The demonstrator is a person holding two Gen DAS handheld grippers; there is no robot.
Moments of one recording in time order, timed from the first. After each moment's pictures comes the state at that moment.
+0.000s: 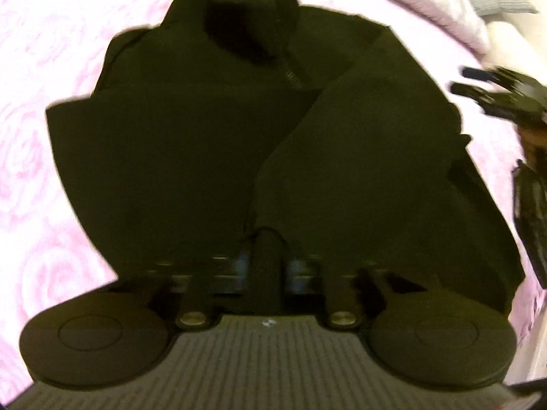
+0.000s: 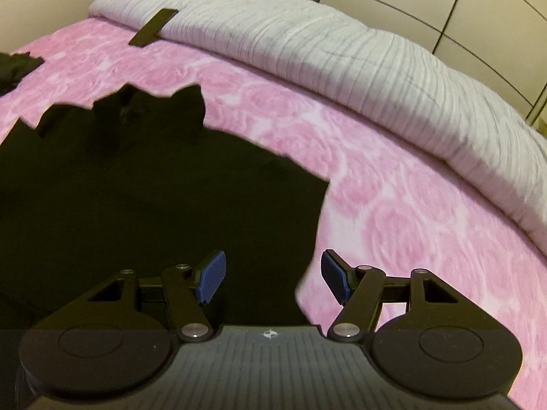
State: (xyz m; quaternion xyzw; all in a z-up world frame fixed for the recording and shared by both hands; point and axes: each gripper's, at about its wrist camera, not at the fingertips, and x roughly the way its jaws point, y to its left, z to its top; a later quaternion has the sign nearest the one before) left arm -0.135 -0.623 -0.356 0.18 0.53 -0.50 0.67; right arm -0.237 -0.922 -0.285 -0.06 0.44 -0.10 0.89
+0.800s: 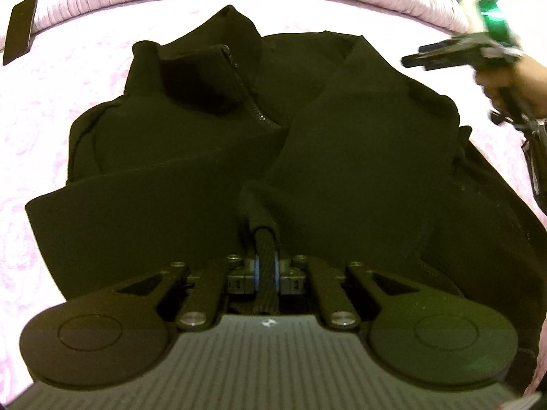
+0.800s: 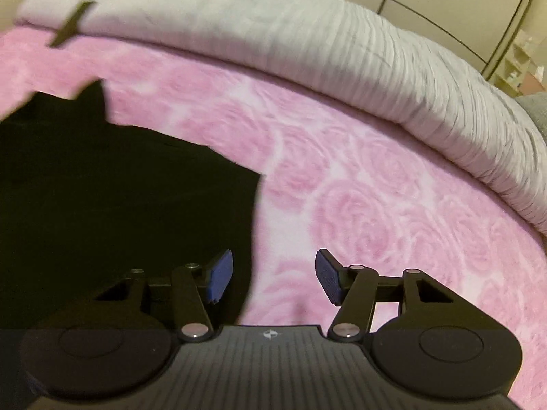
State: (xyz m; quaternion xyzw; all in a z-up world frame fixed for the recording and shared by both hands) left arm -0.153 -0.653 -0.366 0.23 0.46 -0.52 0.68; right arm -0.233 -0.958 -0.308 -0.03 0.47 -0.18 0.87
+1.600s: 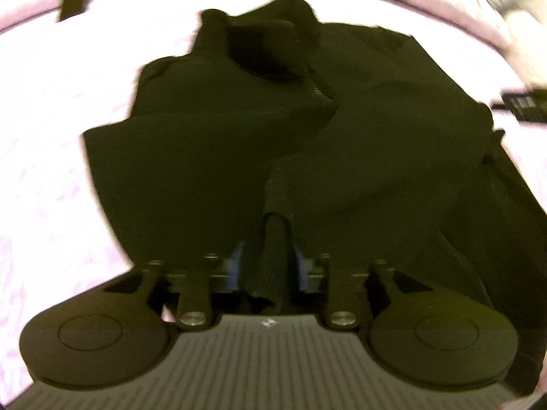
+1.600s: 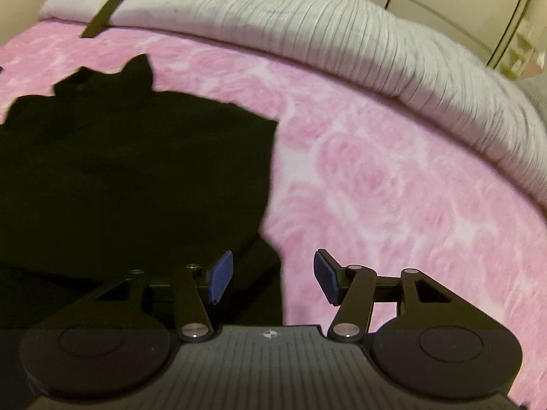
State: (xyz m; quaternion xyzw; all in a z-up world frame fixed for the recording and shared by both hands) left arm -0.158 -0.611 -0.368 0.21 0.49 -0.43 0.73; right arm -0.317 -0.933 -0.299 0.00 0.47 -0.16 0.86
